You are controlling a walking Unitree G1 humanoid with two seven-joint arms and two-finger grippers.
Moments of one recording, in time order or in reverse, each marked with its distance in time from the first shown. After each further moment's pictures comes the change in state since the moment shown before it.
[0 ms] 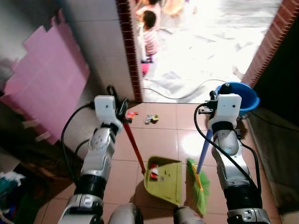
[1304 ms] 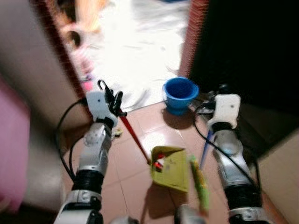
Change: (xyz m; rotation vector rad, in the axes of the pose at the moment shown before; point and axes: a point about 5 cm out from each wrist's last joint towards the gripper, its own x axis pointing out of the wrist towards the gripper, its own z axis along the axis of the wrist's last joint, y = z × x) left arm 0.006 0.009 0.013 -0.046 -0.043 0.042; right arm 0.003 0.003 -0.002 0.008 -0.002 0.021
